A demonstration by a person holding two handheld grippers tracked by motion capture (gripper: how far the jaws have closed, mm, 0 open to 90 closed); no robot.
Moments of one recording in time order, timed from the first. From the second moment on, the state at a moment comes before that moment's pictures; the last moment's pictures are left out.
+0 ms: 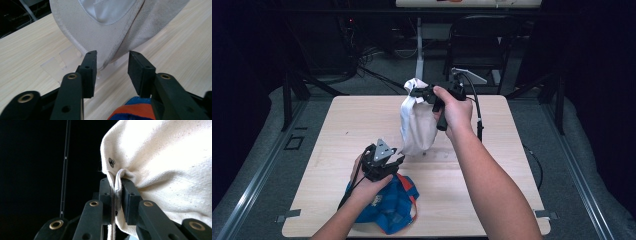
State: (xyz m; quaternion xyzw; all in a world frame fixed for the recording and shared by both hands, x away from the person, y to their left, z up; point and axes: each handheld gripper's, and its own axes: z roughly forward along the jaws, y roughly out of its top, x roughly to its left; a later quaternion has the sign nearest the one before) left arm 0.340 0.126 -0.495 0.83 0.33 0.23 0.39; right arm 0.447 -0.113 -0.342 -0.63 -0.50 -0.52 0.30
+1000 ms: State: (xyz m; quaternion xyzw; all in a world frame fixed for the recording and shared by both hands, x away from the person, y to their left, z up) left arm 0.348 0.149 -0.514 0.80 0.37 0.20 0.43; right arm 0.444 -0.102 -0.348 -0.62 -0.52 -0.51 0.29
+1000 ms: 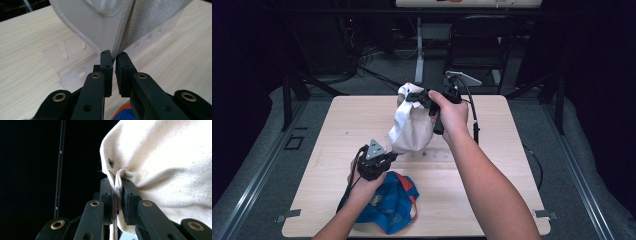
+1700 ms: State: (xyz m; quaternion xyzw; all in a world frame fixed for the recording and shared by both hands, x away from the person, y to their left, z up) left arm 0.354 0.159 -0.544 0.79 0.41 0.15 0.43; right arm 0.443 -0.103 -0.380 -0.65 -0.55 -0.46 0.26
